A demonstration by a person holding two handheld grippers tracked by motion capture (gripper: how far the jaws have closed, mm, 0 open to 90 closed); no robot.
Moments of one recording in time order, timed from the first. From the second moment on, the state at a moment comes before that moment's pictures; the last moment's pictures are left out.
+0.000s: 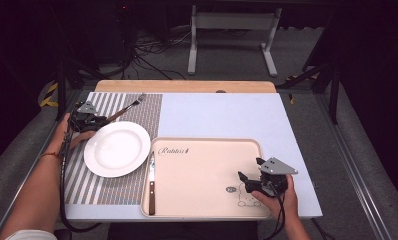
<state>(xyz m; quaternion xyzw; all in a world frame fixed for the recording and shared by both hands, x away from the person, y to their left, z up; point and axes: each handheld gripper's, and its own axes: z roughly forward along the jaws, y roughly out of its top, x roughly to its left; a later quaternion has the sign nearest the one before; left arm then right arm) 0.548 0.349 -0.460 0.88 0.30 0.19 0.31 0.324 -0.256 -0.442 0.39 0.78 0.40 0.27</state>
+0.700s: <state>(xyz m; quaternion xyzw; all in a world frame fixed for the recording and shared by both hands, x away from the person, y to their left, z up) 0.476 0.369 -0.458 0.86 0.37 0.22 0.27 0.324 -0.258 -0.441 0.35 0.80 0.41 0.27</state>
